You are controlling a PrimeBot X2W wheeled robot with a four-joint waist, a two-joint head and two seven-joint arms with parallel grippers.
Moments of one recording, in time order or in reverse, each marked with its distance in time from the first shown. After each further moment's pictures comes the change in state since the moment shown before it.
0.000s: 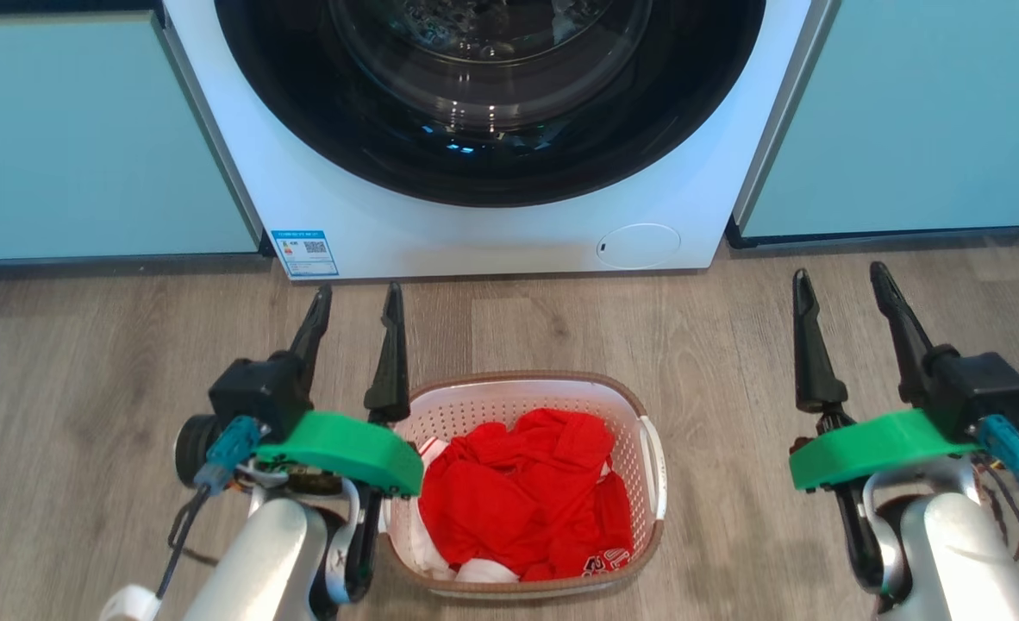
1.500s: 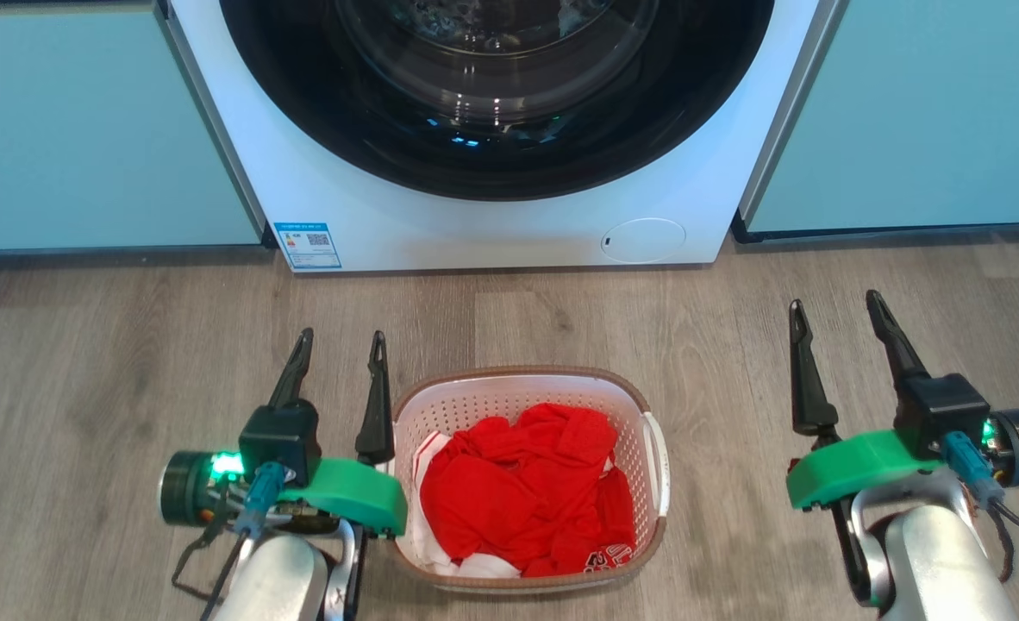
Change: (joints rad) left arm 0.063 -0.039 0.080 0.111 0.249 -0.032 -0.059; right arm 0.000 0.018 -0.029 0.121 -0.136 0.000 -0.054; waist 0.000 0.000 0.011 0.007
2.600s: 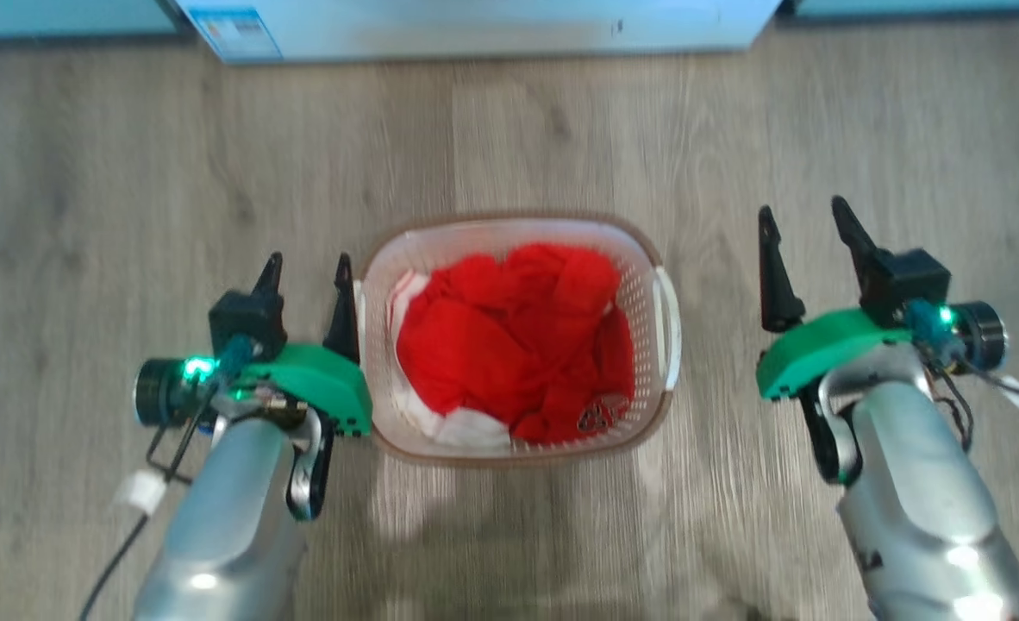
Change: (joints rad) left arm -0.271 -0.007 0.055 0.332 -0.063 -0.078 0.000; right arm -0.284 -0.001 0.040 0.273 0.042 0.000 0.000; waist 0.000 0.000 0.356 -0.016
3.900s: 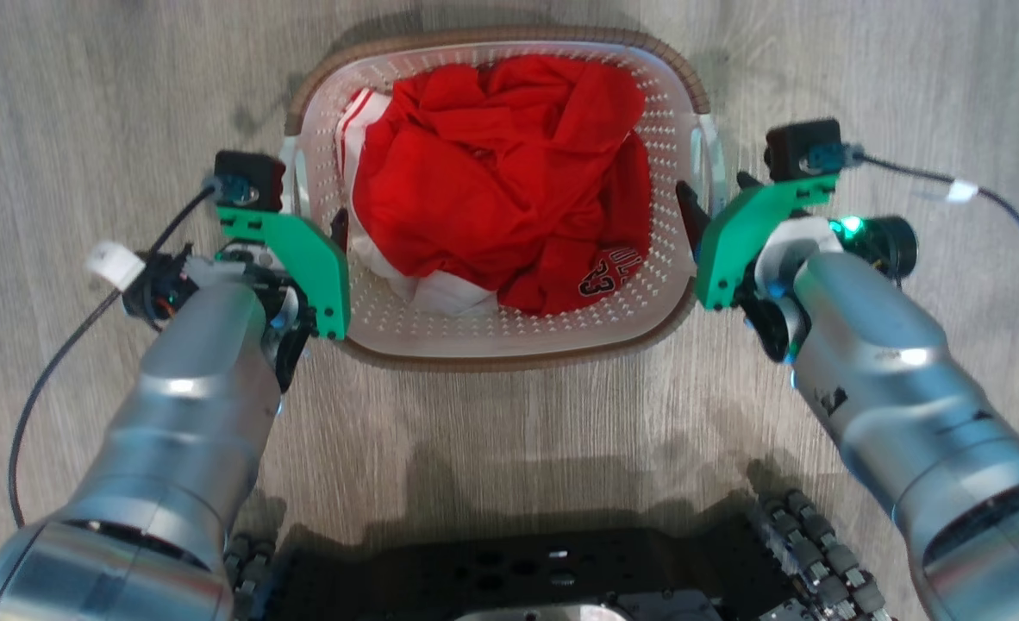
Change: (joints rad) left arm -0.547 -0.018 -0.196 0.754 -0.197 -0.179 0.168; right arm -0.556 -0.016 0.518 0.730 0.564 0.000 0.177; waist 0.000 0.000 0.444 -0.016
